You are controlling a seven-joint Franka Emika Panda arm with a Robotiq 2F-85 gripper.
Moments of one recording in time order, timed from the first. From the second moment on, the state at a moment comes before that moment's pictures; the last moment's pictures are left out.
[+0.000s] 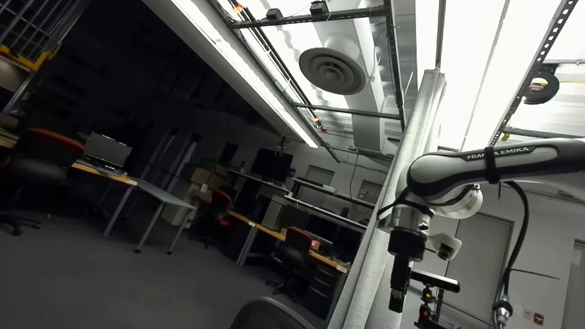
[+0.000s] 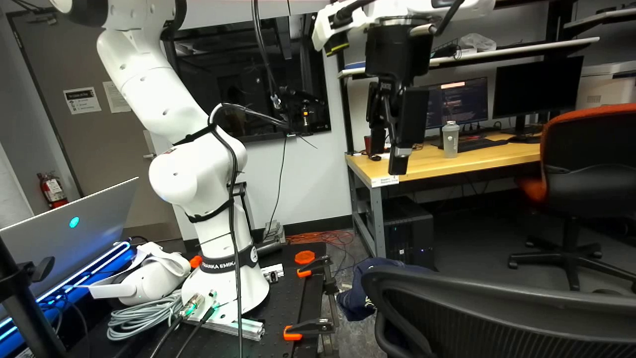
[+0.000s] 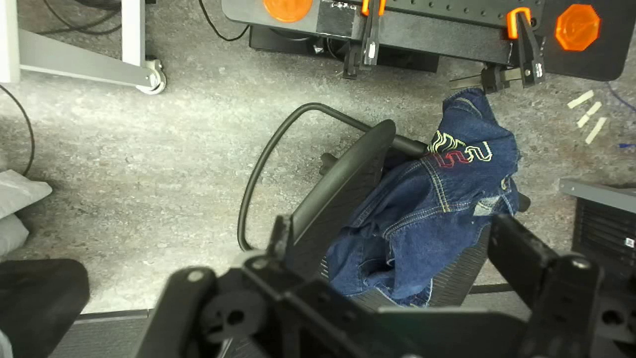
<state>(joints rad) -0.09 -0.41 -0.32 -2.27 -0.10 1.71 -0.48</state>
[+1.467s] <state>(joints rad) 0.01 -0.41 -0.16 -2.55 -0.10 2.03 -0.62</state>
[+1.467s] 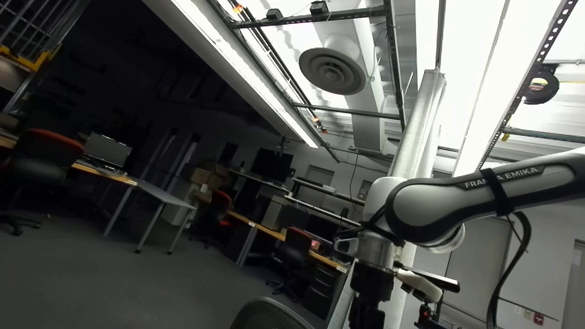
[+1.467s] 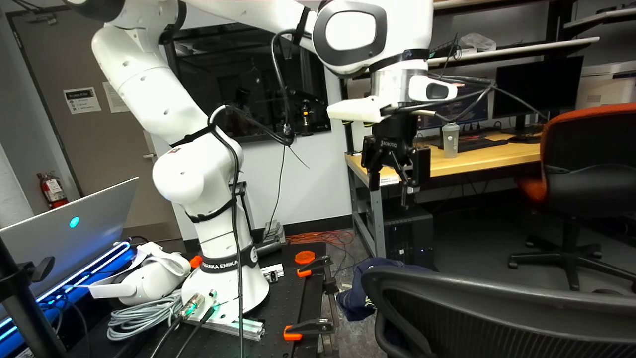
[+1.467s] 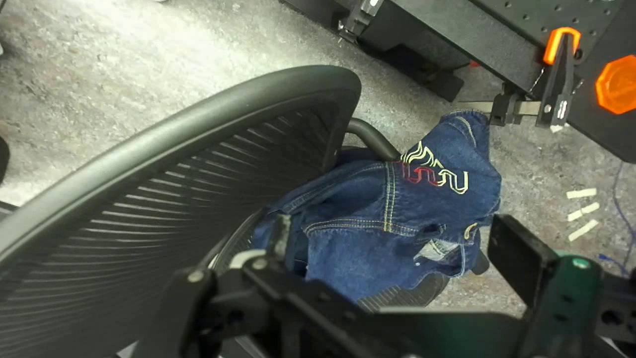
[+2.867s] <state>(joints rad) 0.09 -0.18 -0.07 -2.57 -0.04 2.21 -0.64</state>
